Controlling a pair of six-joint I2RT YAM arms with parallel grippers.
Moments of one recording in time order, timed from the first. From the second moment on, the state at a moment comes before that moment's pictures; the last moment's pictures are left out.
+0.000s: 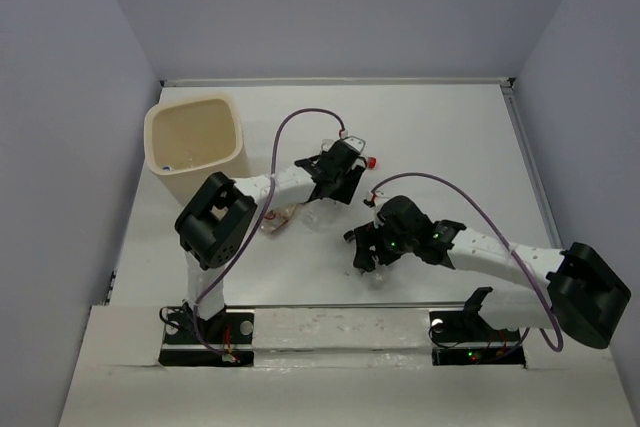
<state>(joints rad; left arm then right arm) -0.80 1.90 1.27 -0.29 -0.23 -0.25 0.84 1.21 0.56 -0.20 -0.20 0.44</state>
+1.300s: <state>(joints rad) -0.67 0.86 1.18 -0.13 -0.65 -0.21 0.84 1.00 0.72 -0.24 -0.17 0.48</state>
